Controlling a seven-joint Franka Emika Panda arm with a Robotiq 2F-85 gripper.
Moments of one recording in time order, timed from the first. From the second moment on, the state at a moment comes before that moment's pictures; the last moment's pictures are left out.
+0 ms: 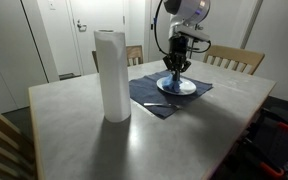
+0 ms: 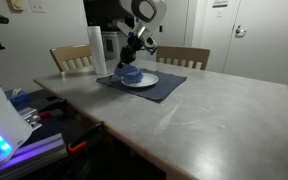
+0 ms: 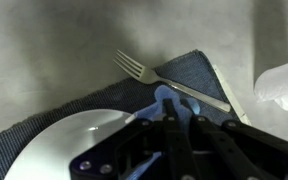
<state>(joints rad) -0.05 0.49 0.02 -1.96 0.46 1.93 0.04</state>
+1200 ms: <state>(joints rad) -0.11 0.63 -0.06 -1.88 0.42 2.05 0.20</state>
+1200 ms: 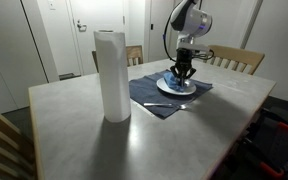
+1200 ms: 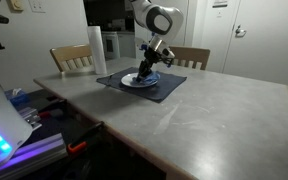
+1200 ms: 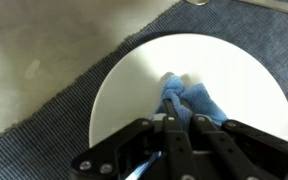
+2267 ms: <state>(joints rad) -0.06 0.64 -0.04 -1.86 0.44 2.10 0.43</state>
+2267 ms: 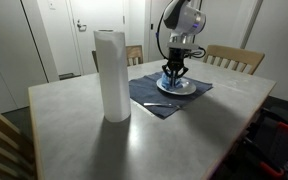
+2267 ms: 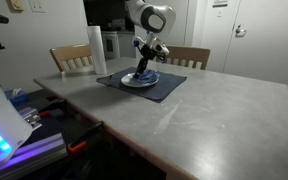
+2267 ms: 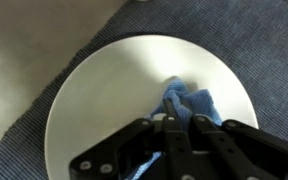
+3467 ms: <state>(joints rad) -0.05 0.69 -0.12 -1.81 0.30 1.83 0.51</state>
